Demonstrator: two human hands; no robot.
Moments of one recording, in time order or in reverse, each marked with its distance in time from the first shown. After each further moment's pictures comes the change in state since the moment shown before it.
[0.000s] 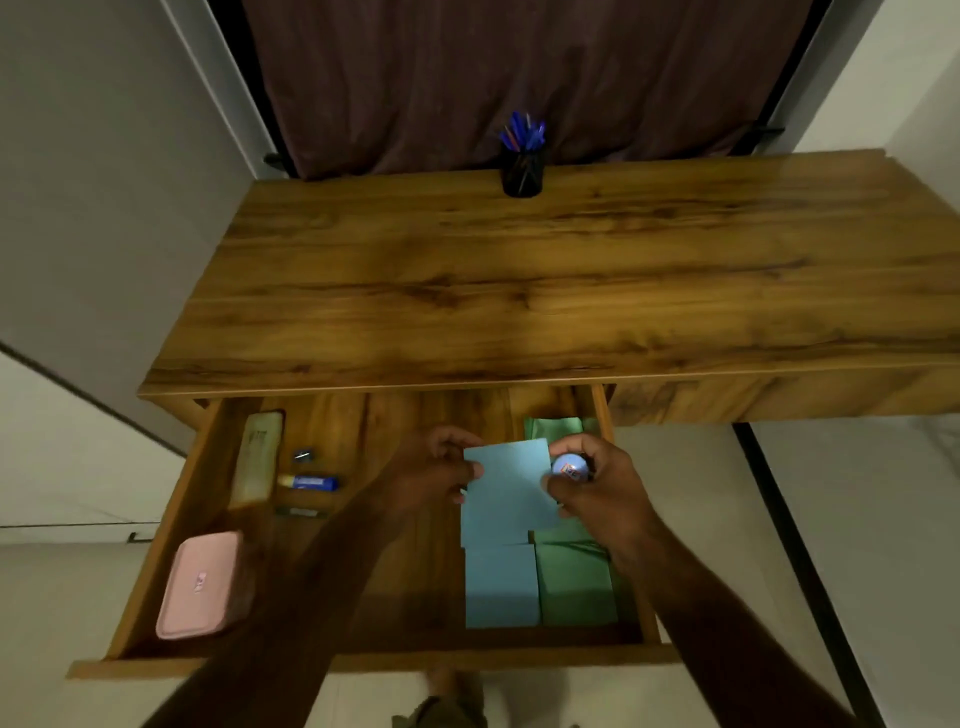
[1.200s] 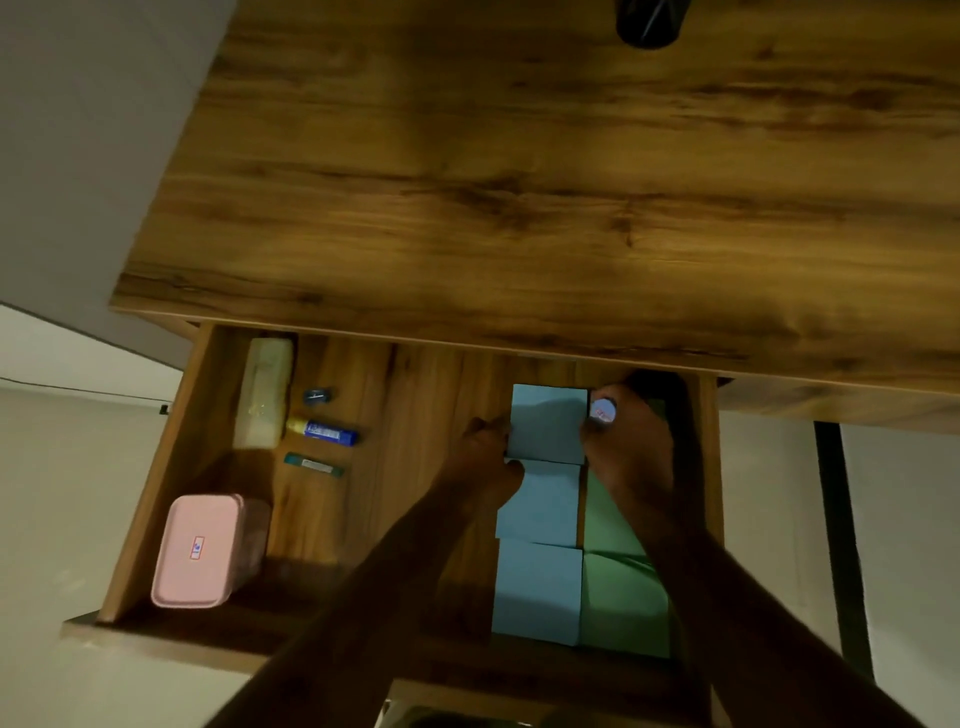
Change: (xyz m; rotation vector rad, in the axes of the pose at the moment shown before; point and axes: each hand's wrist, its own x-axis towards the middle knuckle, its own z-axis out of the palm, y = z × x) left_hand 0.097 -0.073 0.018 0.465 0.003 -0.226; right_hand 0.131 0.046 0.067 -0.652 0.065 0.034
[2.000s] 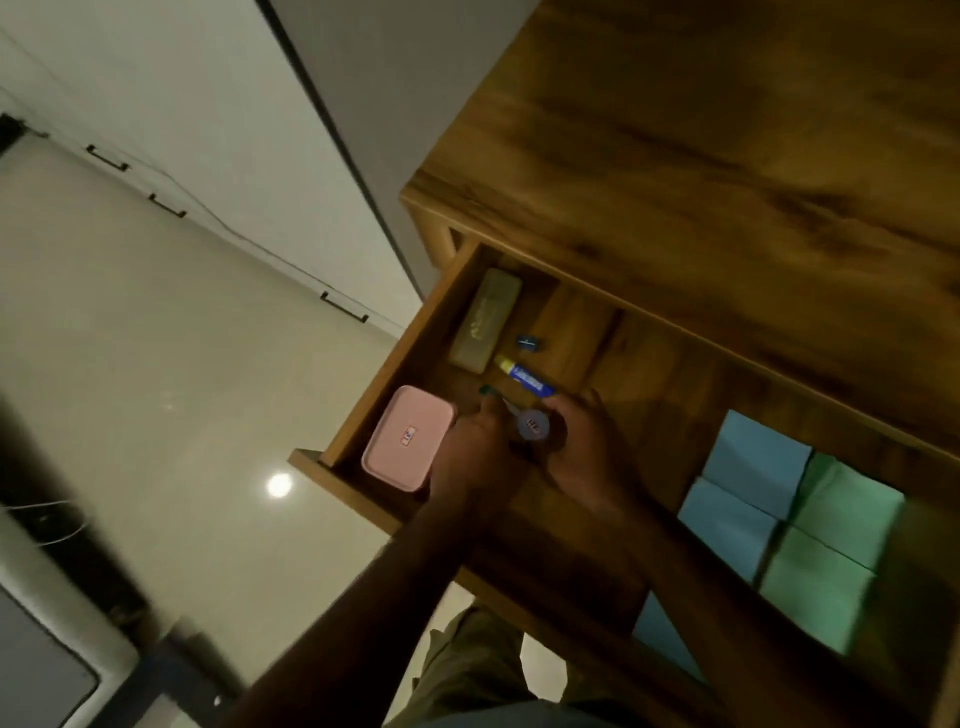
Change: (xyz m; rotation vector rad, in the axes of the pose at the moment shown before) left_hand -0.113 -0.134 -0.097 -0.079 0.389 -0.259; right_hand -0.094 -0.152 0.141 -0.052 -0.530 -0.478
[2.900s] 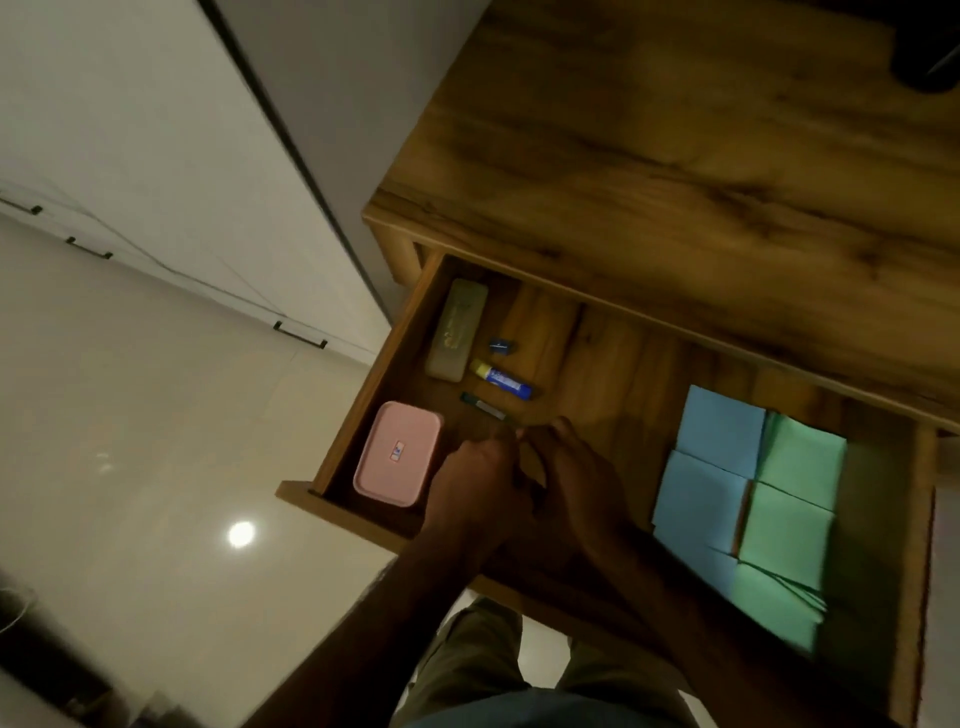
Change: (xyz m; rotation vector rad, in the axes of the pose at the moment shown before) left_hand -0.026 -0.013 -0.006 0.050 -0.073 0.295; right_hand -0.043 0.002 0.022 -0.243 0.062 -0.063
